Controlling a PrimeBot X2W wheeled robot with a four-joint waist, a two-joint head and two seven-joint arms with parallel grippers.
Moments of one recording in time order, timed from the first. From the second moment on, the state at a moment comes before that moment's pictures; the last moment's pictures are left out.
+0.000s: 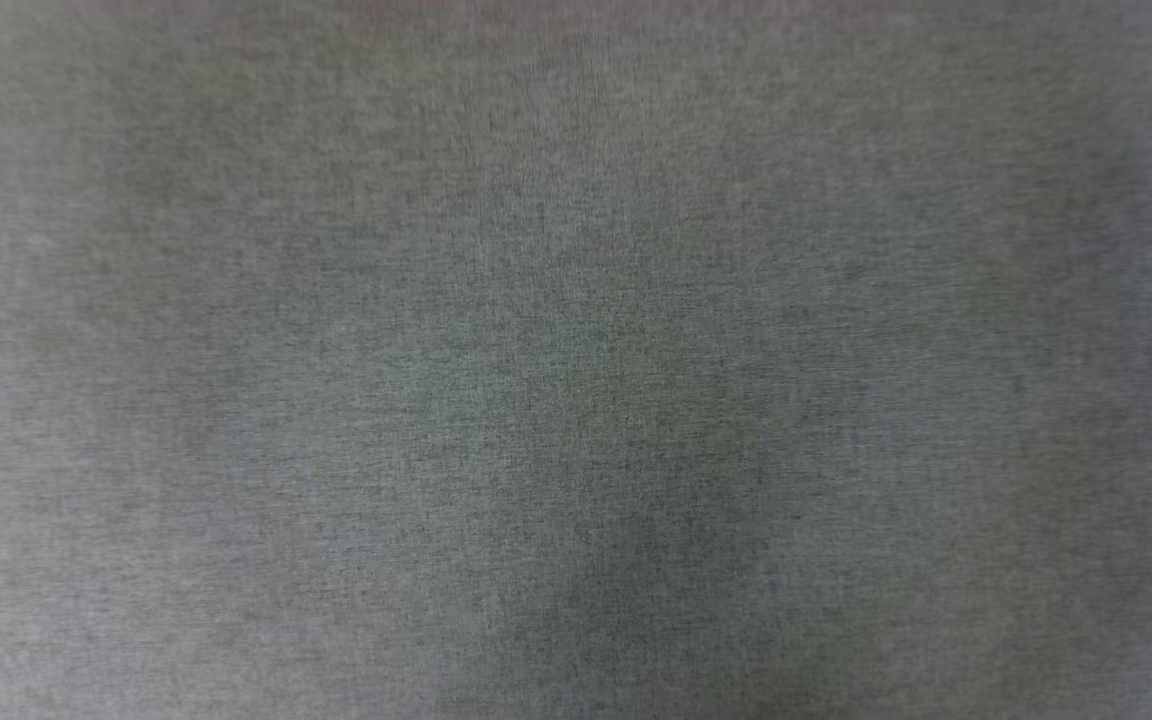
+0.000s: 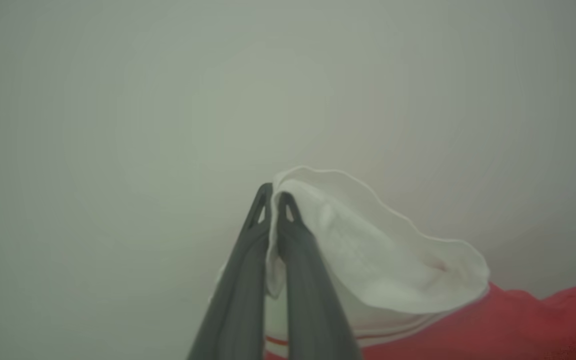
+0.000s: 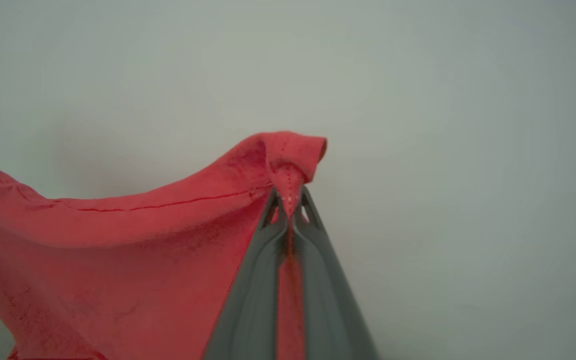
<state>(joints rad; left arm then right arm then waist) -1.74 0.39 -0.39 0.97 -0.61 -0.06 -0.22 -1.68 -0.12 0.05 0.86 0.19 0.13 0.13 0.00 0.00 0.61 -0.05</state>
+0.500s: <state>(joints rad) -1.53 0.32 -0.39 1.14 -0.70 -0.12 -0.23 -1.55 -0.12 0.21 1.04 0.31 0.13 0.10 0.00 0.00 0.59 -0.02</state>
